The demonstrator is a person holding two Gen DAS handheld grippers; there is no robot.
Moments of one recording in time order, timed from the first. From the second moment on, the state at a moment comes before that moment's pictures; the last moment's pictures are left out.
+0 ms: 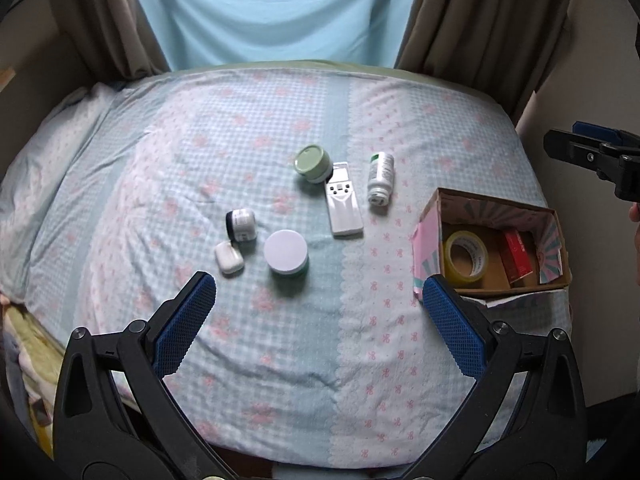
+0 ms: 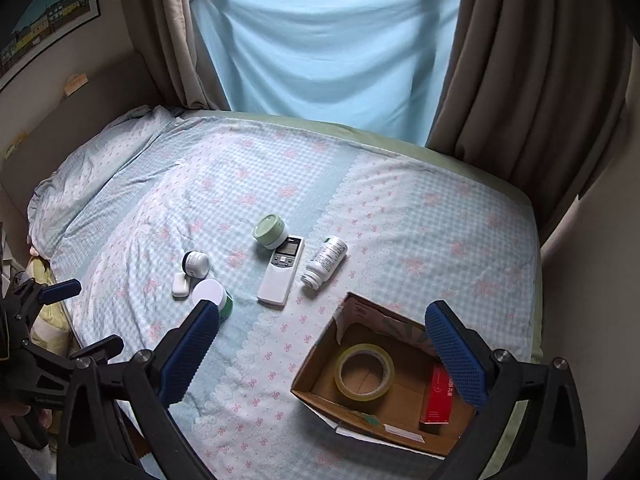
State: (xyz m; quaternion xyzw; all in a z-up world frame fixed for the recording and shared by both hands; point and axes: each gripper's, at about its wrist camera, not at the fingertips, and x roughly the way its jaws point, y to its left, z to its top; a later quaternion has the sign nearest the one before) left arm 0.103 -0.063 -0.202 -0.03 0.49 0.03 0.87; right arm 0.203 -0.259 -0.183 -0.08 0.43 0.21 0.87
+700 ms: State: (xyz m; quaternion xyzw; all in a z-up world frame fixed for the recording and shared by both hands) left arm 0.175 -0.006 -0.359 -0.11 0.55 0.07 0.83; right arm 0.343 -0.097 -0.288 -0.23 0.47 0.28 0.80
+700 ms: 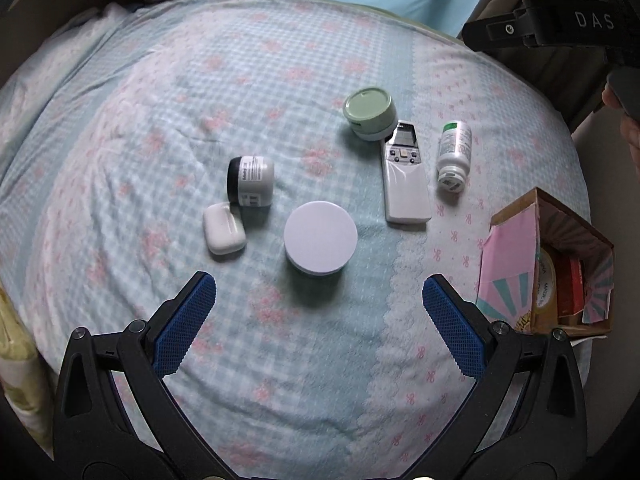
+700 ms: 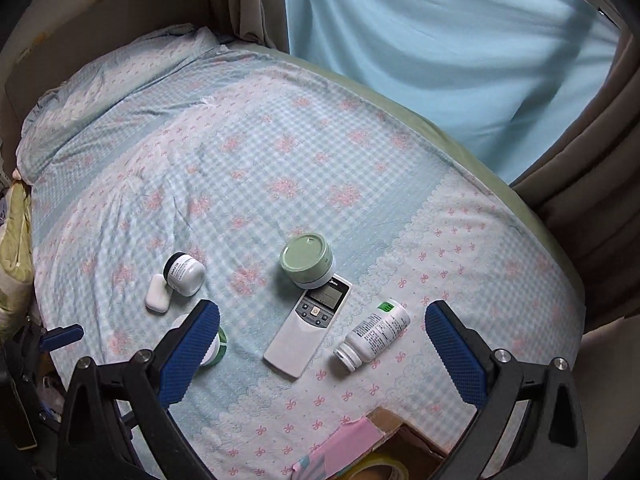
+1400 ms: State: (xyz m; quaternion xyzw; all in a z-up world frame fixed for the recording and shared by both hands) left arm 0.239 -0.008 -0.504 -0.16 0.59 0.10 0.79; right arm 0.436 -0.008 -0.479 -0.36 0.56 0.31 0.68
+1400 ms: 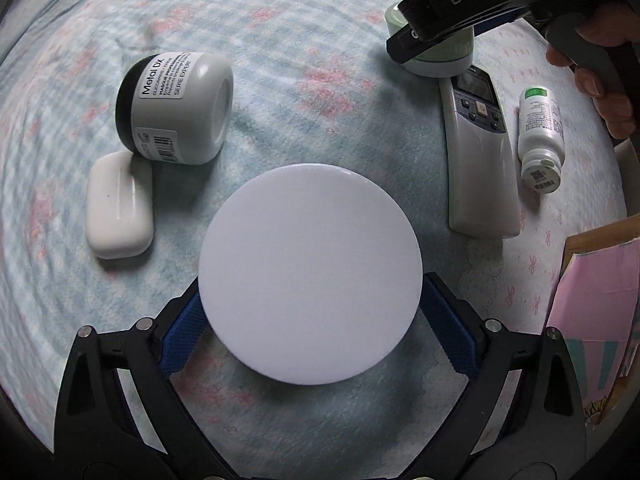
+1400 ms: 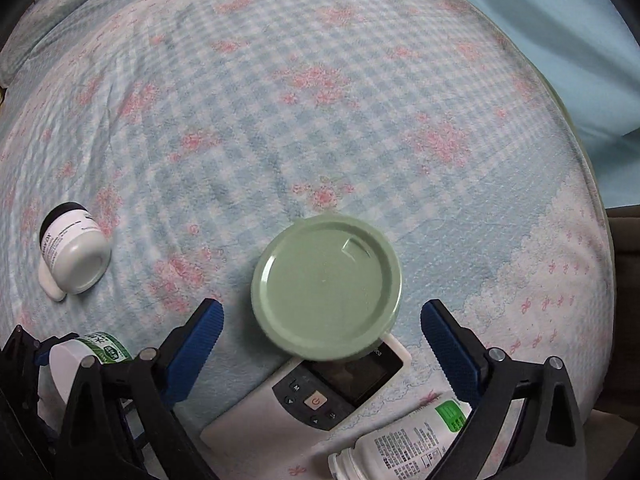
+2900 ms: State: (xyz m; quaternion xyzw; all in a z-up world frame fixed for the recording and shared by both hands) left arm 0.205 -0.009 -0.370 -0.12 0.48 0.07 0.86; right arm 0.372 -0.053 -0.354 -0.23 0.53 0.29 0.77
